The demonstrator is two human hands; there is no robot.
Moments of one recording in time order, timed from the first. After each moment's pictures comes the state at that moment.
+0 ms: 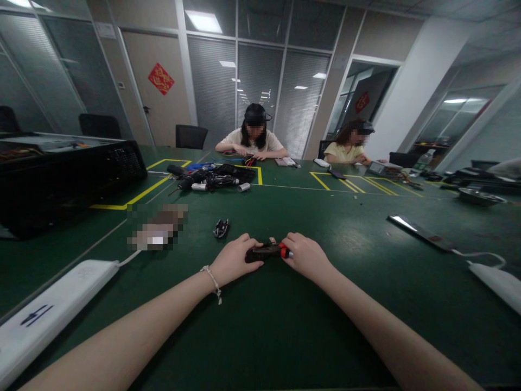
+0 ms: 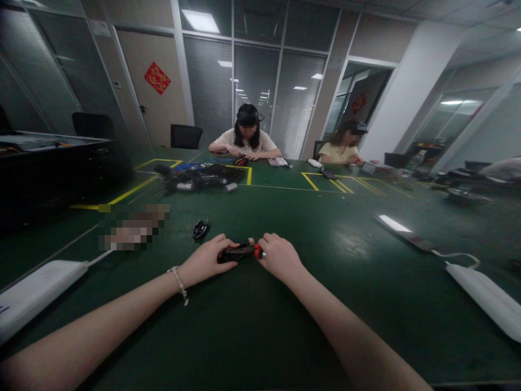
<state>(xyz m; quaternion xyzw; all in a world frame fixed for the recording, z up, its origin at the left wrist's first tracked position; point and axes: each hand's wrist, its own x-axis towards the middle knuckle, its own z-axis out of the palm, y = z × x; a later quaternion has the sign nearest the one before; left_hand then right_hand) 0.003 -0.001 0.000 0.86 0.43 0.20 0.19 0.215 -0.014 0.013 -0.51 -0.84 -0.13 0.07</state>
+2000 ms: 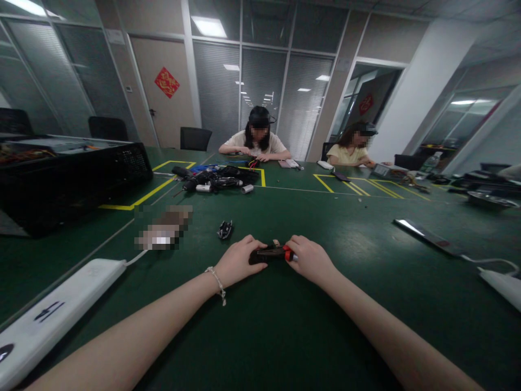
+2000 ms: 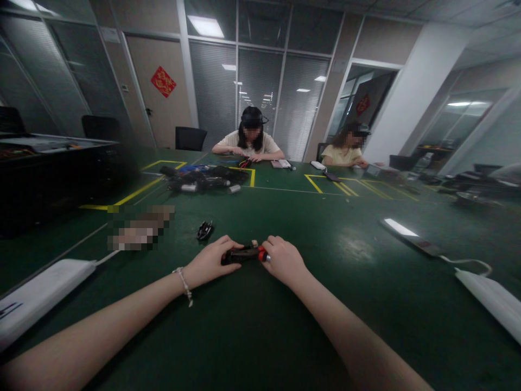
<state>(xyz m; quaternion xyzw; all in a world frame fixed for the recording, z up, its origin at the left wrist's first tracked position) 0.001 -0.002 0.001 0.86 0.43 0.22 0.20 0.217 -0.013 0.009 -0.52 -0.85 -0.10 0.09</state>
